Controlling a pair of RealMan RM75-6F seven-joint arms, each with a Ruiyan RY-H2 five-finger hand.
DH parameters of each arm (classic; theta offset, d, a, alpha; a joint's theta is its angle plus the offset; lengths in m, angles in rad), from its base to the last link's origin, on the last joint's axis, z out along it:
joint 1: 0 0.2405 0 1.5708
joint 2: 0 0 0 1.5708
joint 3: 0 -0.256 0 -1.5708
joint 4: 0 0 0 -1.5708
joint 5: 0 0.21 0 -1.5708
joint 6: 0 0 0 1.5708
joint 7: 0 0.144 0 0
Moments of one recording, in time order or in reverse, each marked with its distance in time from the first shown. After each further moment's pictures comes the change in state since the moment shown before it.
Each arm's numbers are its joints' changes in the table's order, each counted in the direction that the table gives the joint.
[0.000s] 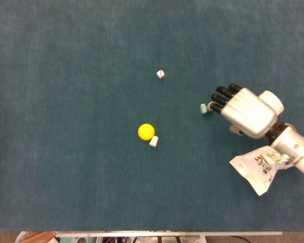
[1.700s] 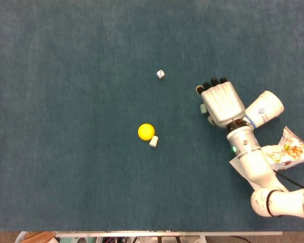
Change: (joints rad) left arm 0.031 0.057 -0.019 -0.157 -0.007 -0.013 -0.167; right arm 0.019 0.437 -0.149 -0.087 0.666 0.095 -0.572
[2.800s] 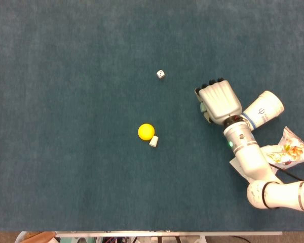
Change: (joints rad) left arm 0.009 0.007 0.001 -0.016 0.001 0.002 -0.023; right arm 0.082 -0.001 0.007 -0.021 0.138 -0.031 0.017
